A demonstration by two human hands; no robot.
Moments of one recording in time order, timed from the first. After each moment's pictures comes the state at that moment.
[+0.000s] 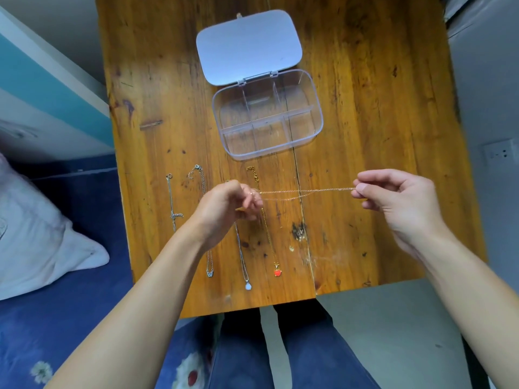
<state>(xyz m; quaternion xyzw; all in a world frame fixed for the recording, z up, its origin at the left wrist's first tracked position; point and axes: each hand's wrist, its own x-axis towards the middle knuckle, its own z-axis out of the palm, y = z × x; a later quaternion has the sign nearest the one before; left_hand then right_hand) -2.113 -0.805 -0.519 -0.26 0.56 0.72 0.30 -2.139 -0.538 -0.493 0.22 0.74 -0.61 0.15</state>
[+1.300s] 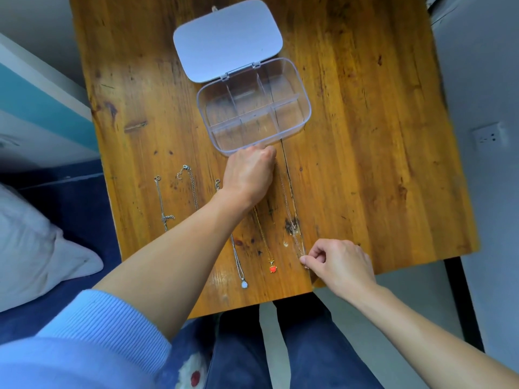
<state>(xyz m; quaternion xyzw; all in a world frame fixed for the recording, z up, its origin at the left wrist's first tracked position) -2.172 -0.759 -0.556 0.08 0.97 0.19 0.11 -2.039 -0.565 -0.548 0.03 0.93 -0.18 0.32</state>
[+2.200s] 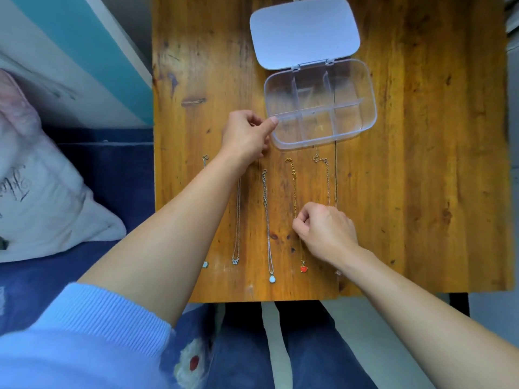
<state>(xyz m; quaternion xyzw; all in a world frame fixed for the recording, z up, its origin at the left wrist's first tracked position) -2.187 -0.844 -0.540 -0.32 0.74 0.58 0.13 -2.093 -0.661 -0.555 -0.06 0.94 -0.16 0.30</state>
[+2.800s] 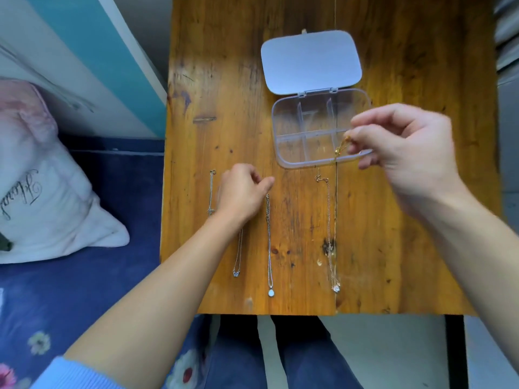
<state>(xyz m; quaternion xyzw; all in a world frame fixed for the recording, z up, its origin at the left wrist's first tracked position) -2.129 -0.845 -0.536 -0.29 0.85 0.41 0.17 -2.201 -0.660 -0.424 -0.01 0.78 -0.61 0.13</state>
